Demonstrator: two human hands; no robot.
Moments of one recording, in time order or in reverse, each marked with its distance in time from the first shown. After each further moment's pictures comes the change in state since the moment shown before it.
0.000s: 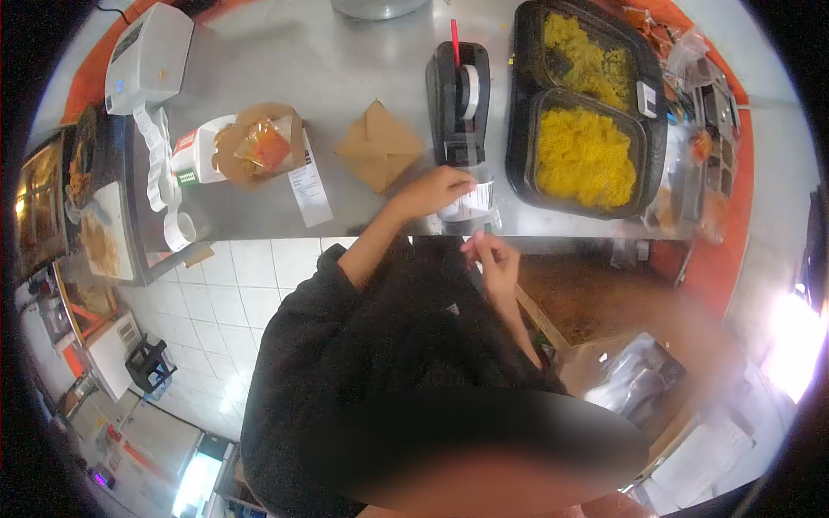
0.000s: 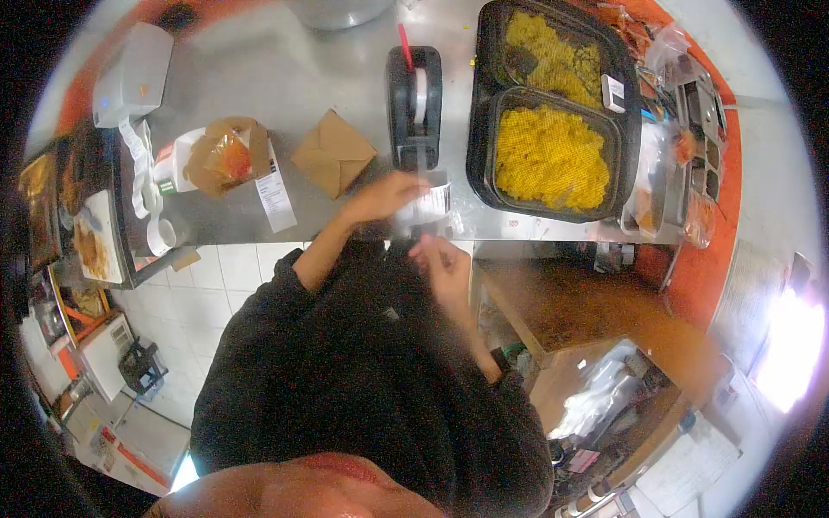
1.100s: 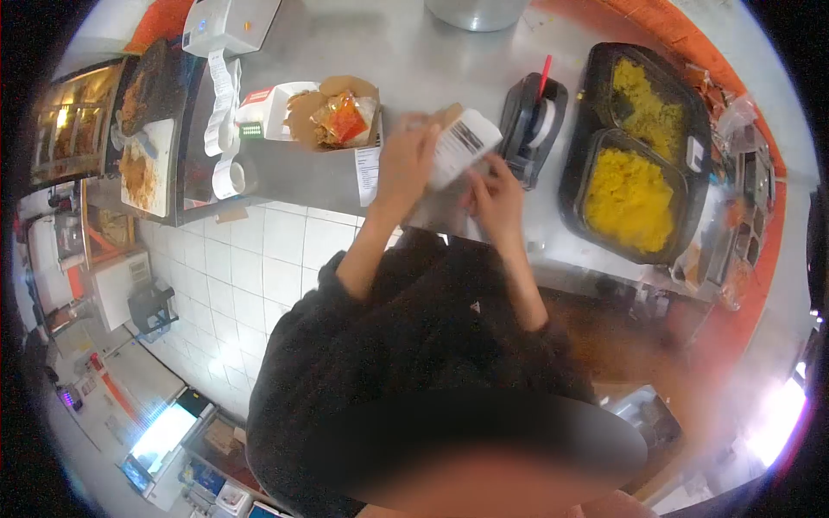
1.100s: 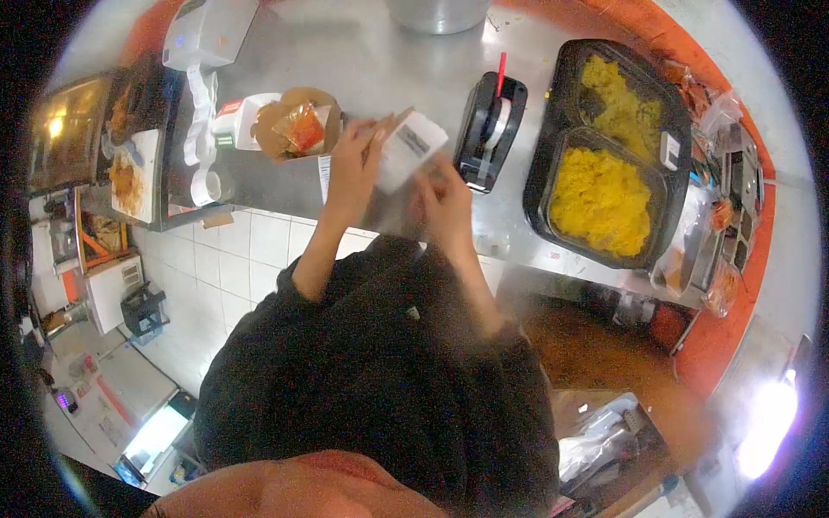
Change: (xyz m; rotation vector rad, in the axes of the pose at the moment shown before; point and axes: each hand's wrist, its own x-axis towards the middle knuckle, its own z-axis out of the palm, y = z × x) left_hand -0.086 0.080 -0.077 0.417 0.836 -0.193; right_hand 0.079 -0.034 0.089 -0.133 -0.202 -0.284
